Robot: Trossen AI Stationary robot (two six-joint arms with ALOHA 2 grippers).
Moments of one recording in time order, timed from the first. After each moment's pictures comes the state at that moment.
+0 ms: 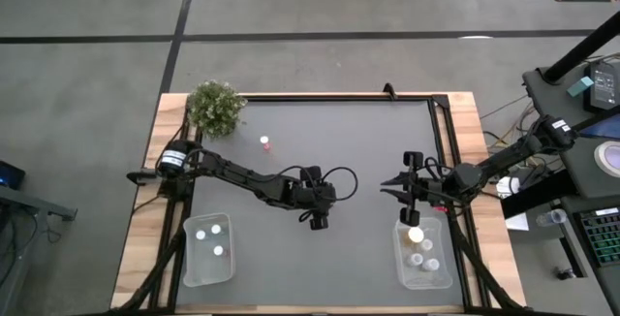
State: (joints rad) left arm -0.18 1.95 1.28 -0.18 -0.35 -0.15; right arm 0.41 0.90 0.16 1.05 0.32 -0.53
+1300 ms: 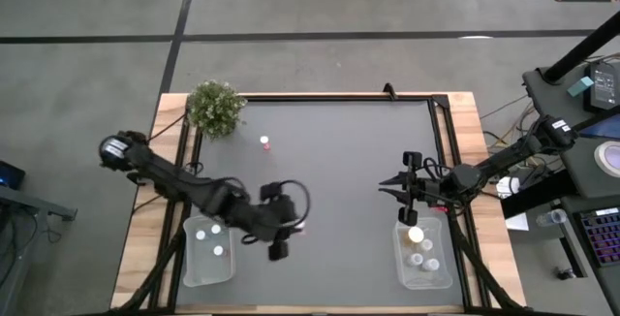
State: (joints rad) left arm -0.47 1.52 1.34 -0.58 -0.34 -0.53; right arm 0.41 0.91 0.16 1.02 0.34 -0.54
